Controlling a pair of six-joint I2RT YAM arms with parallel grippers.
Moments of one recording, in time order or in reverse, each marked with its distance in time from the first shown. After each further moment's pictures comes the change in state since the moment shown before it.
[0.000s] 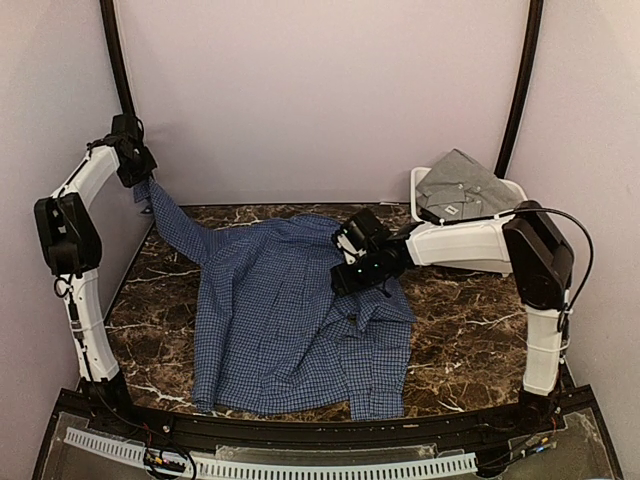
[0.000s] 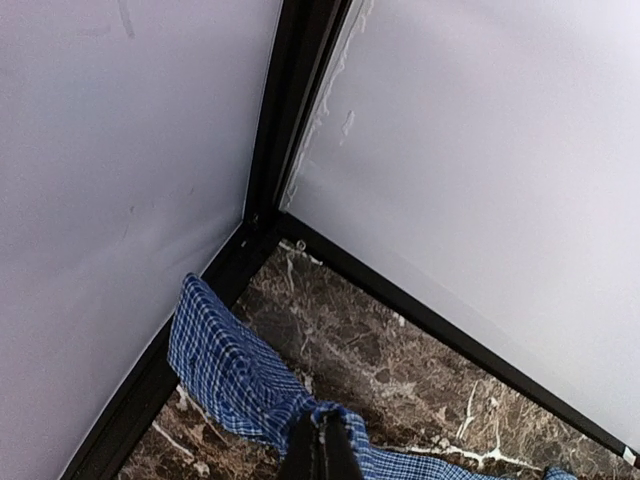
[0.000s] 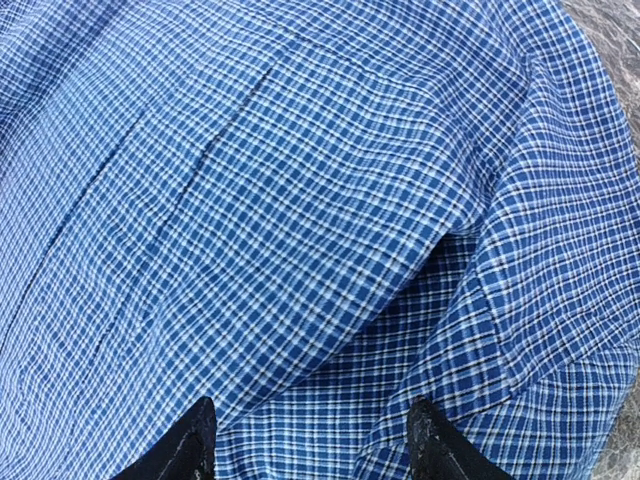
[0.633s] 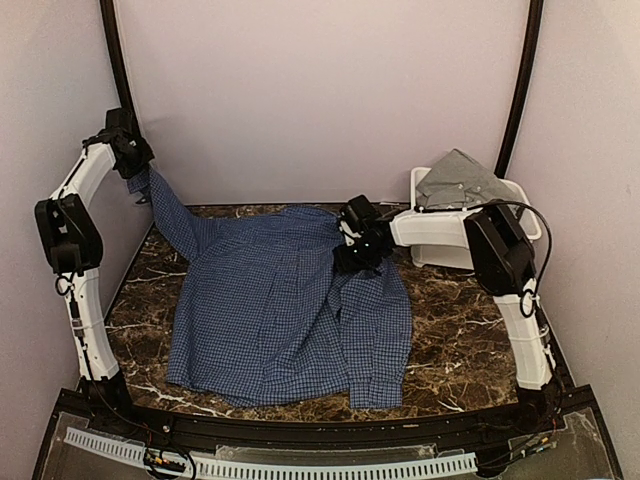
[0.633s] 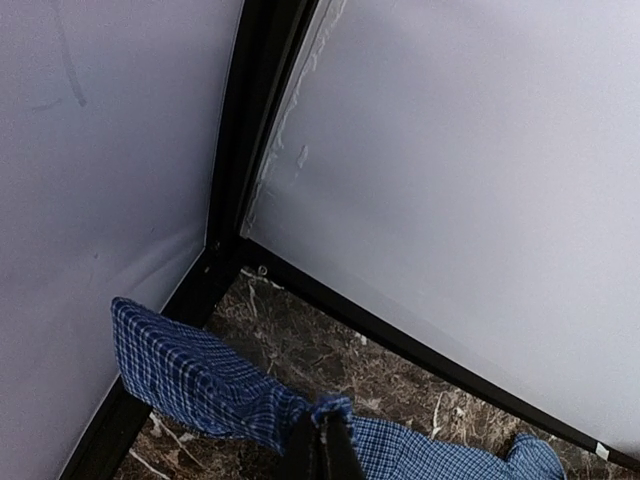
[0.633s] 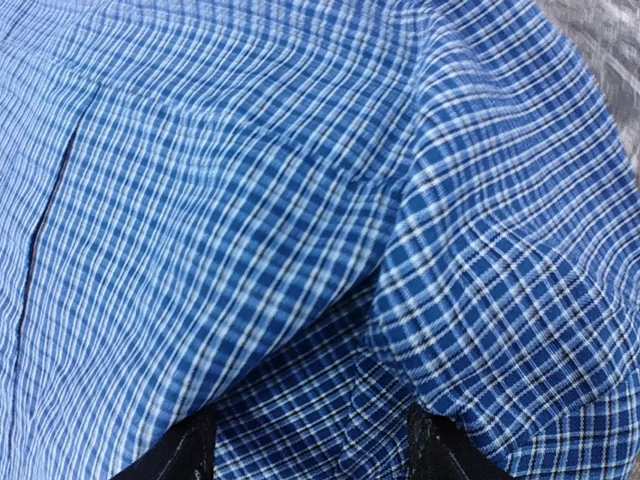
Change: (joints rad) left arm 0.029 0.052 0.130 0.014 0.097 0.018; right arm -0.126 0.277 0.326 -0.085 0.008 -0.010
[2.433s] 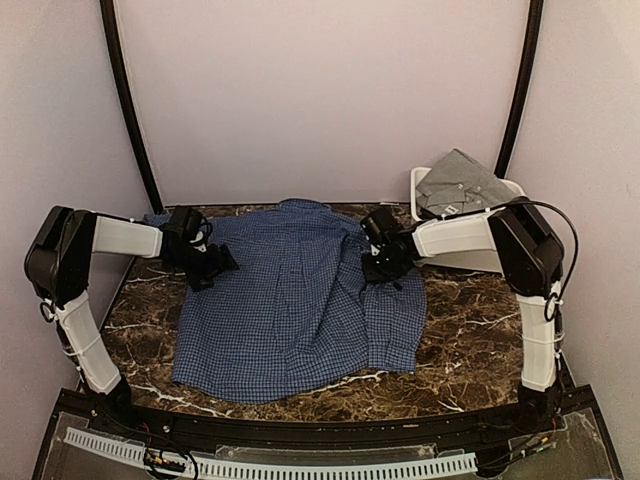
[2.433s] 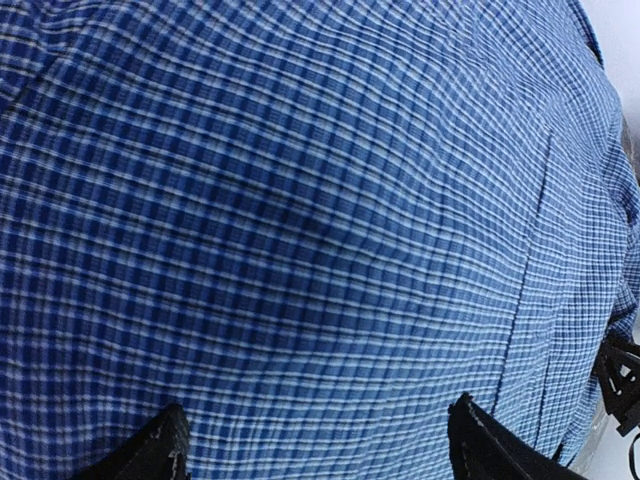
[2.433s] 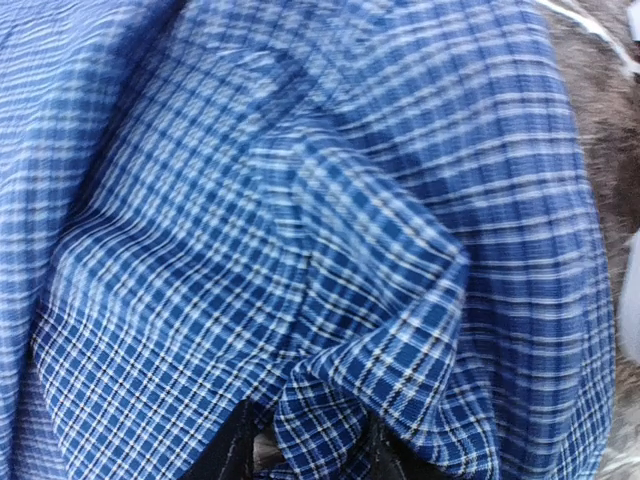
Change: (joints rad) left arm -0.411 -0.392 -1.257 0.468 0.285 -0.210; right arm -0.006 -0.174 -0.303 0.093 0.151 0.113
